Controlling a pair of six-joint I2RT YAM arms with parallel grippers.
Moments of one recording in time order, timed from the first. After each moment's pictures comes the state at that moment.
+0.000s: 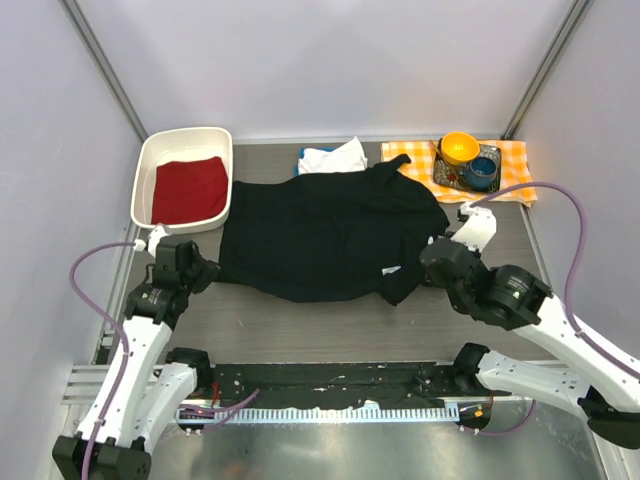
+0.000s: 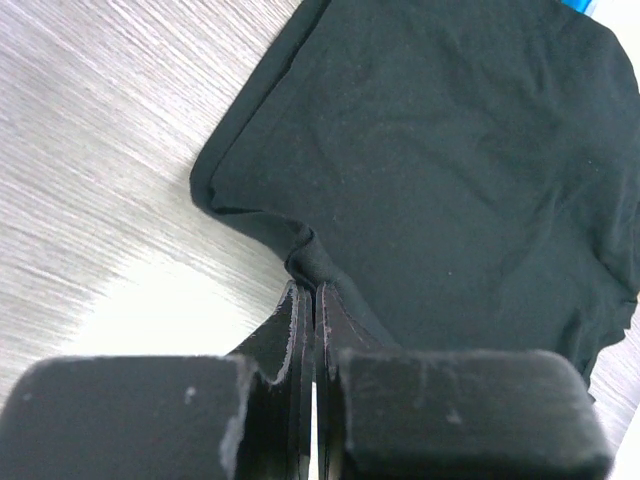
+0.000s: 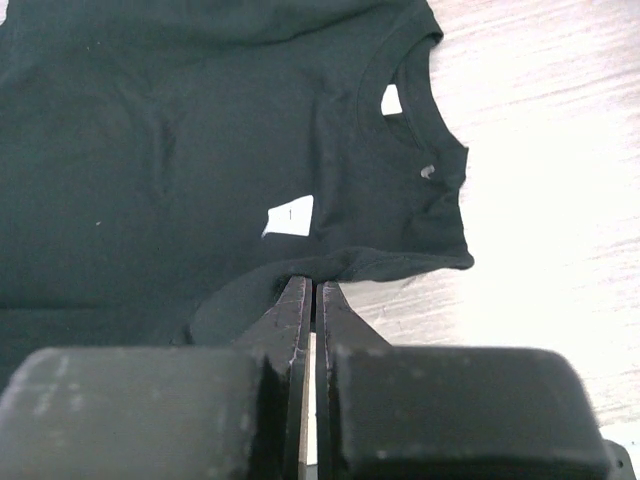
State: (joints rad) left arm -0.15 0.70 0.69 -0.72 -0.16 -0.89; right arm 0.90 0.82 1.05 -1.10 0.78 0.89
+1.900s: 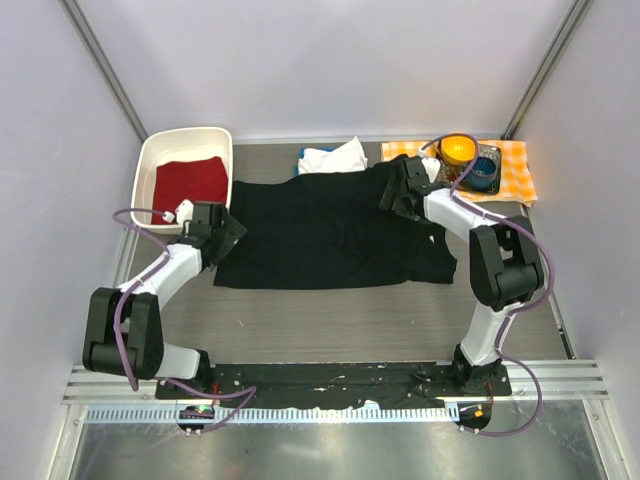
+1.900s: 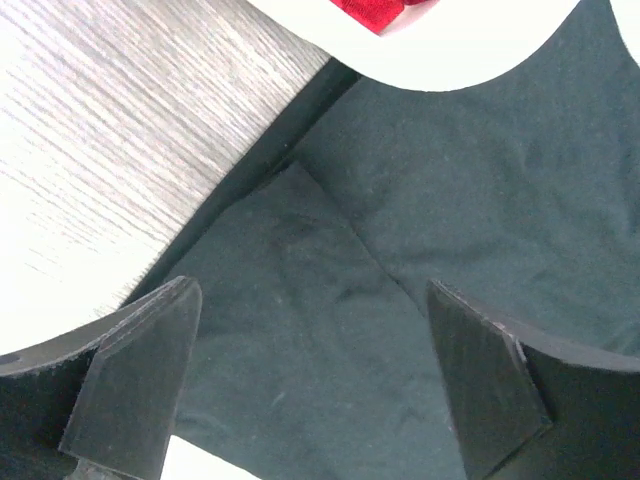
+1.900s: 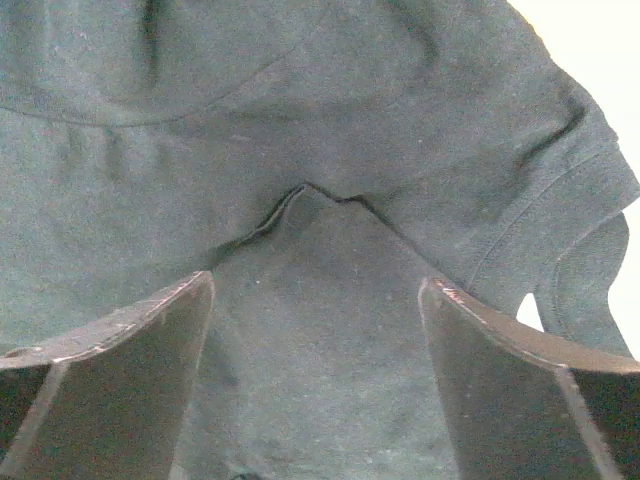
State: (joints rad) left arm -0.15 1.40 0.78 -0.26 -0.25 -0.93; right arm 0.30 1.83 1.28 -0.36 0.33 0.60
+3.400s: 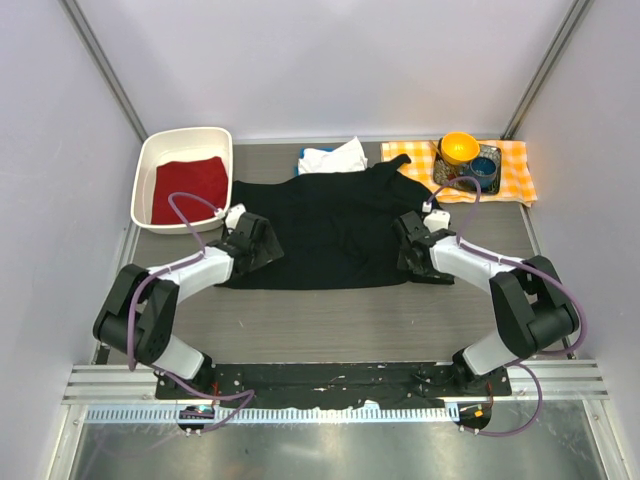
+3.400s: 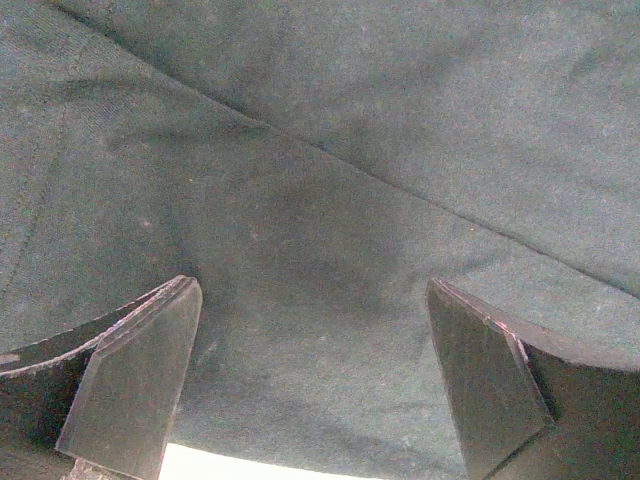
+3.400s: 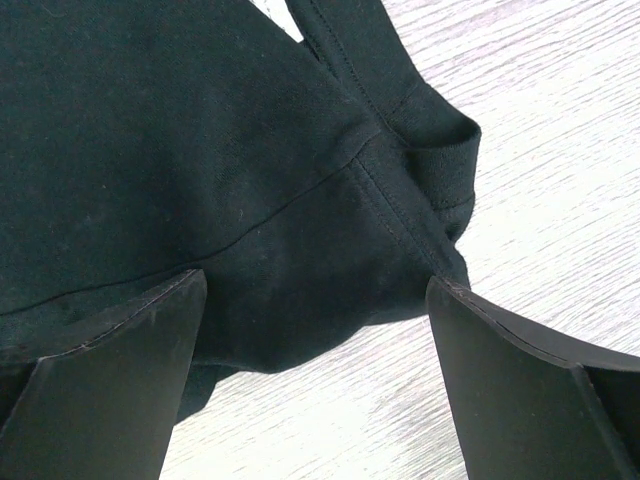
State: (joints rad) left arm -0.44 1.51 0.75 -0.17 -0.30 -0.78; right arm 0.43 1.52 0.81 -0.54 0.60 0.65
